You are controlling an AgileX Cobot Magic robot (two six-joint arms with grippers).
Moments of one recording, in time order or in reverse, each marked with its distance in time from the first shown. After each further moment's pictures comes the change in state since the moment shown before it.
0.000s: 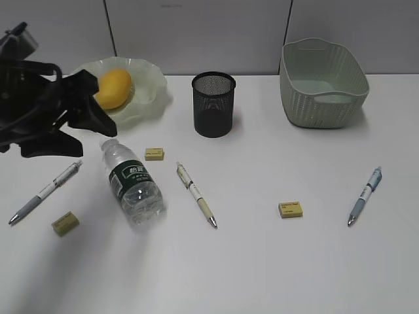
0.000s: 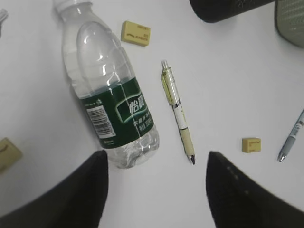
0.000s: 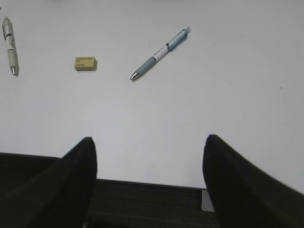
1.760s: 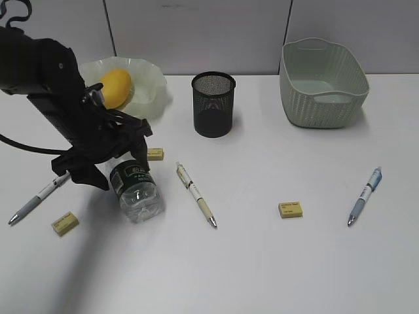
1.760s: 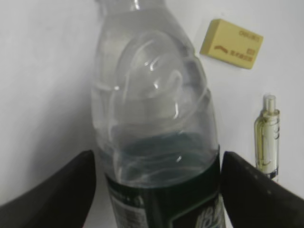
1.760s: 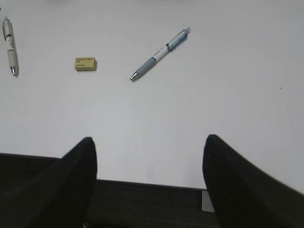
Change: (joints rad) left arm -0.101 0.496 -0.286 0.353 0.023 -0.460; right arm 0.000 0.000 0.000 0.000 -0.001 0.000
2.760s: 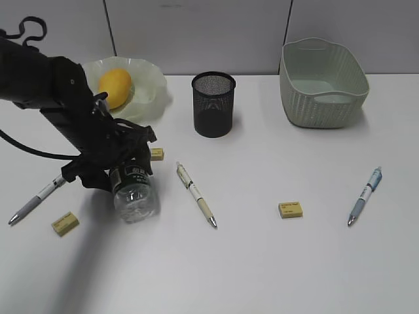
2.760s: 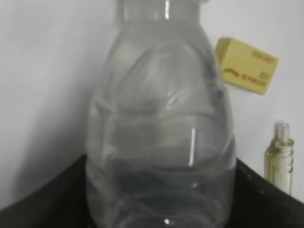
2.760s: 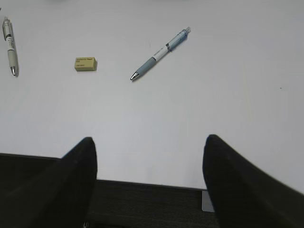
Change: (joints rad) left arm 0.000 0.068 -0.004 -0.027 -0.090 0.000; right arm 0.000 0.000 0.000 0.000 0.000 0.000
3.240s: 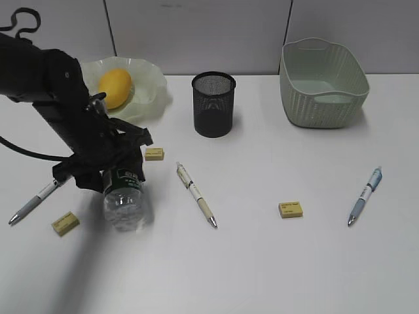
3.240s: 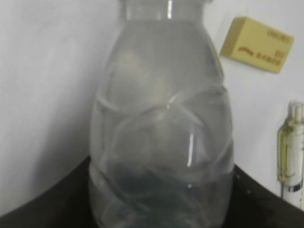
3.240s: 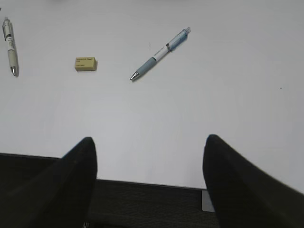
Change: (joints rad) left arm 0.000 -0.025 0.002 0.017 0.072 0.010; right arm 0.000 0.000 0.000 0.000 0.000 0.000
